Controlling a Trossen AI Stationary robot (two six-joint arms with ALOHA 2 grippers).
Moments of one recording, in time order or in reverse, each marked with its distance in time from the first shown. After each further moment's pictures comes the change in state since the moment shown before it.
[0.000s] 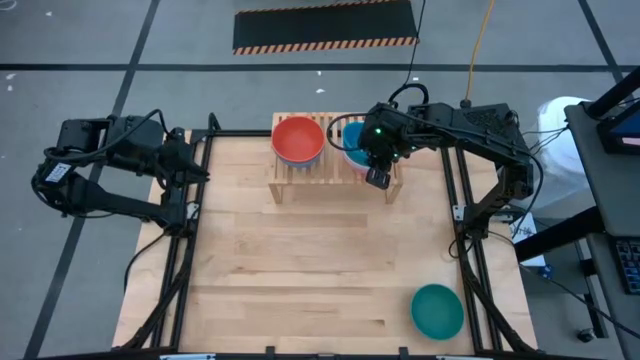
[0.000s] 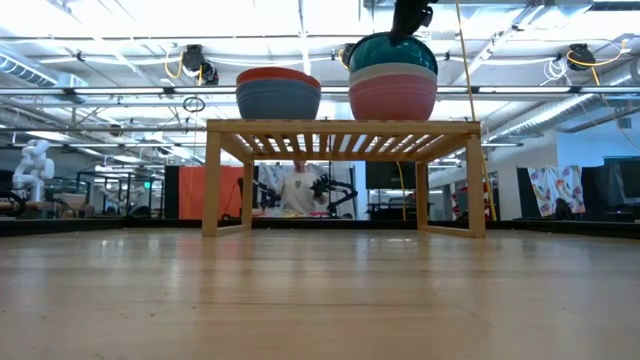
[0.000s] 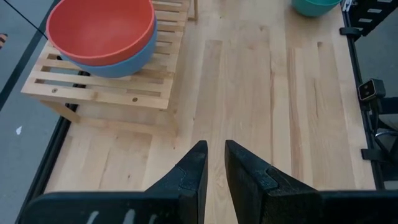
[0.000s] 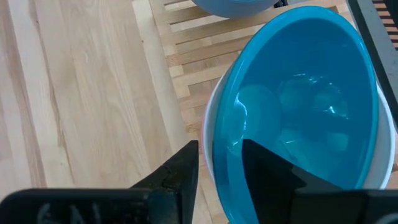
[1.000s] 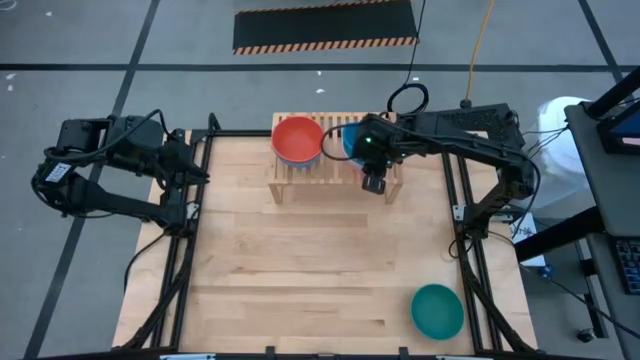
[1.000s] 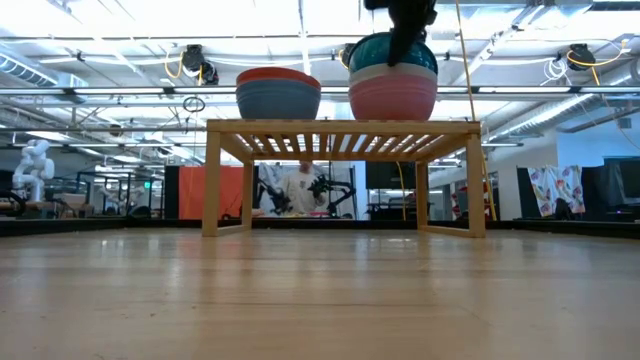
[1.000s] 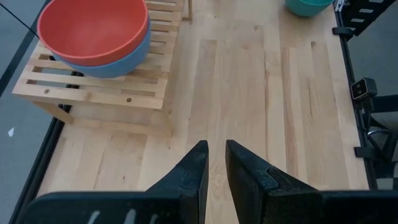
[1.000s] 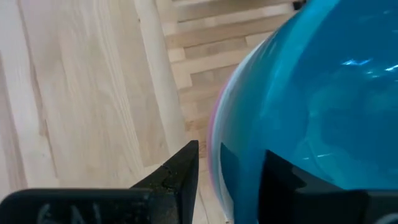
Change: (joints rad) left arm 0.000 0.000 0.000 0.000 0.025 -0.001; right arm 0.000 -0.005 -0.149 0.099 -0.002 -0.045
